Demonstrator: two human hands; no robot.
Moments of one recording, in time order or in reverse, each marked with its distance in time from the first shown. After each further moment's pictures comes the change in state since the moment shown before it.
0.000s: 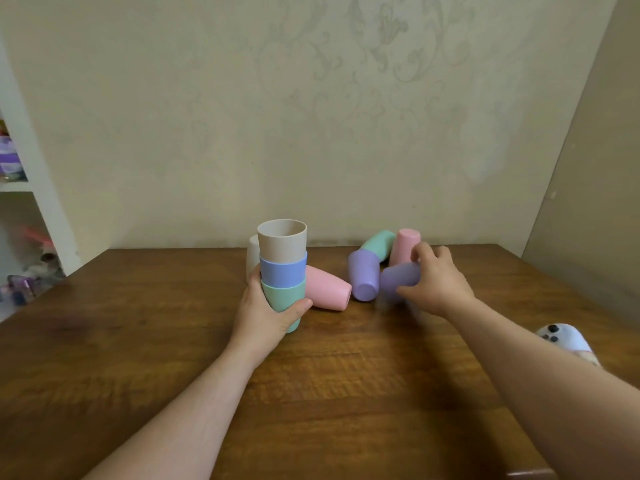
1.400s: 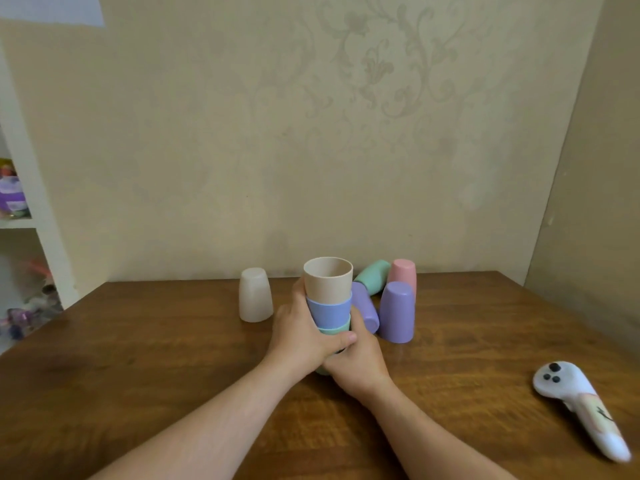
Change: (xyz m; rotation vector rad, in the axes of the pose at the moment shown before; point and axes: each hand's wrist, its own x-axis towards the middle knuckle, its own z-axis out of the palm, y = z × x) left_hand -0.005 0.077 0.053 0.184 -0.119 0.106; right_hand -0.063 -0.069 0.083 0.745 0.003 -0.237
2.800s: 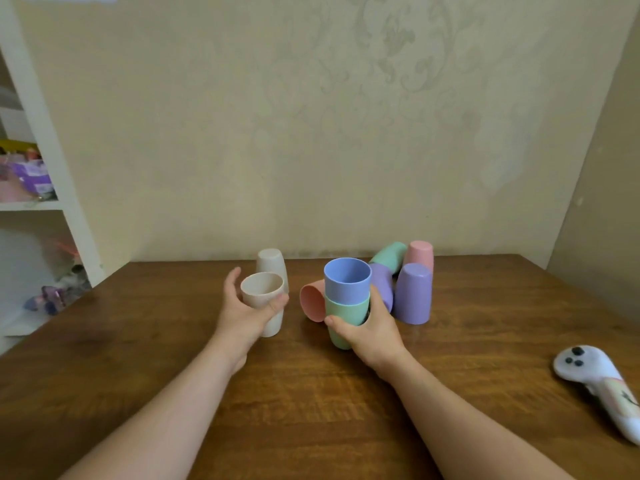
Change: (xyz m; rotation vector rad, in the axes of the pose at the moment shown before) left_hand 0.008 -0.085 -0.067 -0.498 0.176 -0.350; right_hand 0.005 0.006 0.000 0.115 -0.019 0.093
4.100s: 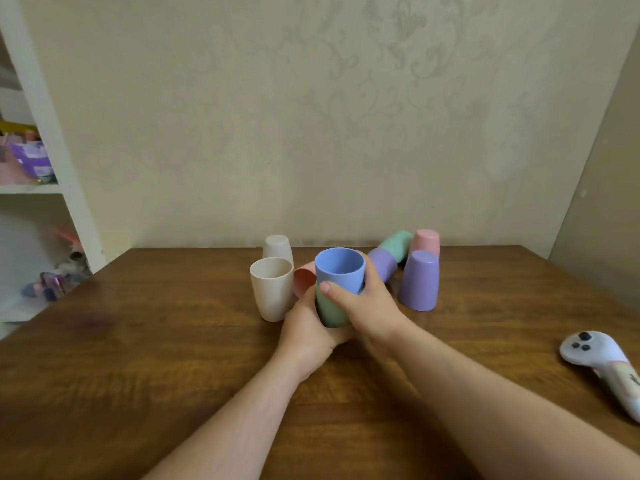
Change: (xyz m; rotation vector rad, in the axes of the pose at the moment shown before) left_hand -0.048 -0.024 0.061 0.247 -0.275 0.222; right_hand 0.001 -0.042 0.016 0.281 -0.146 -0.031
